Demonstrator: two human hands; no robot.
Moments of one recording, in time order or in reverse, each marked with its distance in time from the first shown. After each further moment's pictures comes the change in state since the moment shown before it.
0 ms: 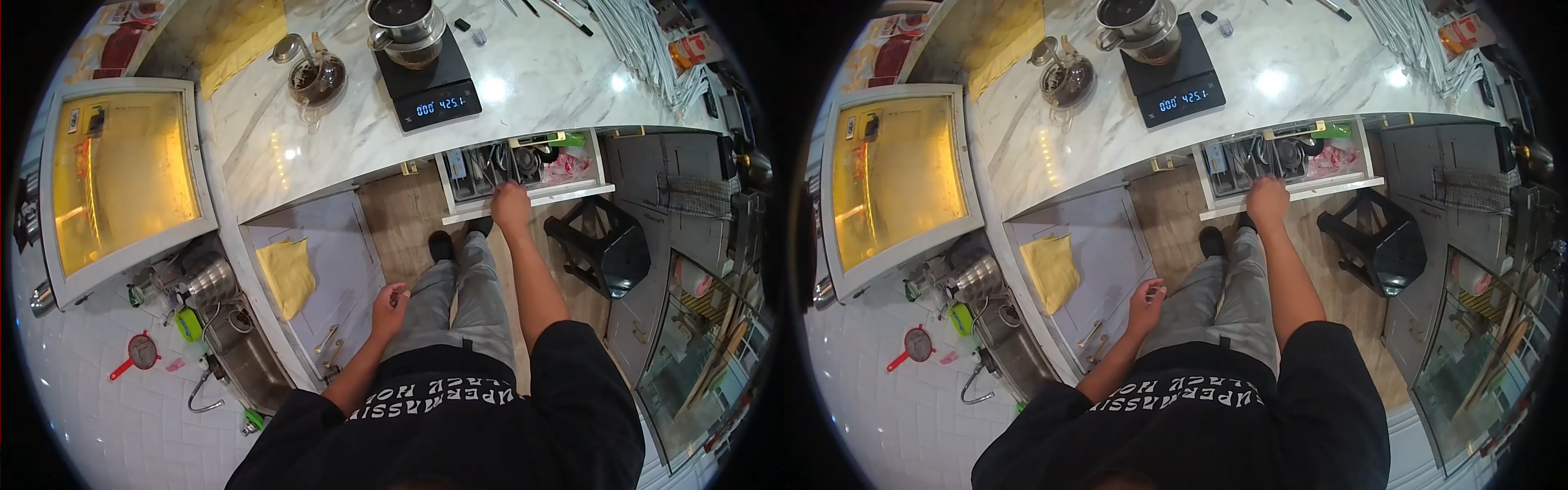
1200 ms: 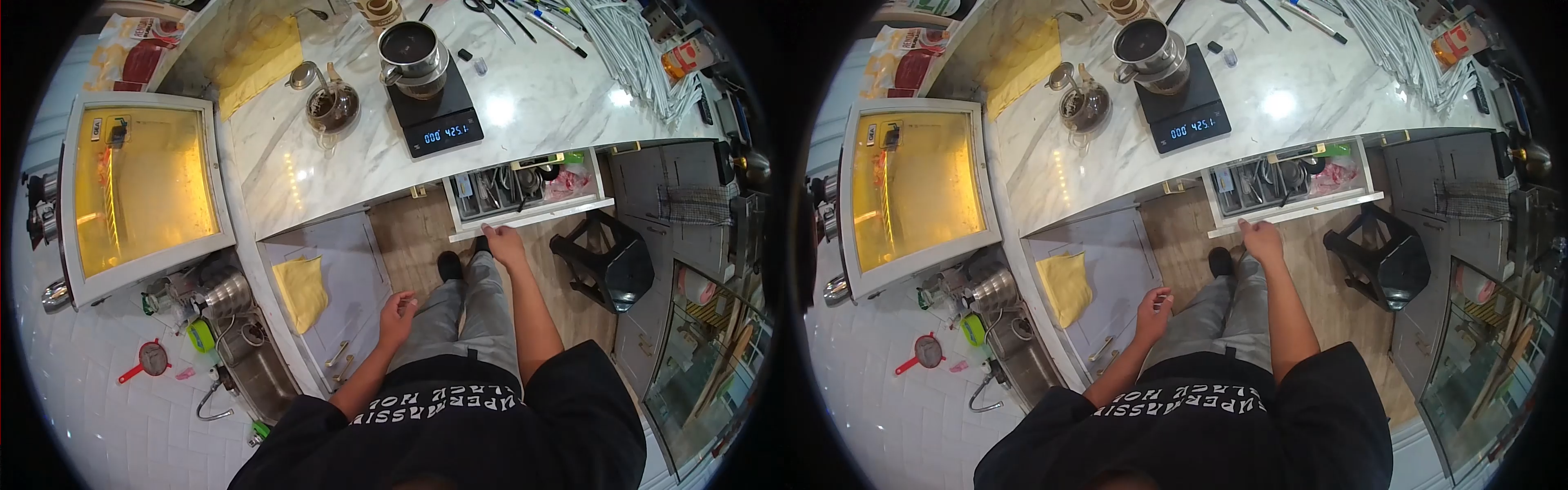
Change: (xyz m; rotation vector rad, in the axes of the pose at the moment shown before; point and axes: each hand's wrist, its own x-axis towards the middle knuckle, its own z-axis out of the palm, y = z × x) left_hand 0.009 0.029 -0.006 -0.010 0.035 0.109; right_hand -0.039 0.007 0.021 0.584 -0.306 0.295
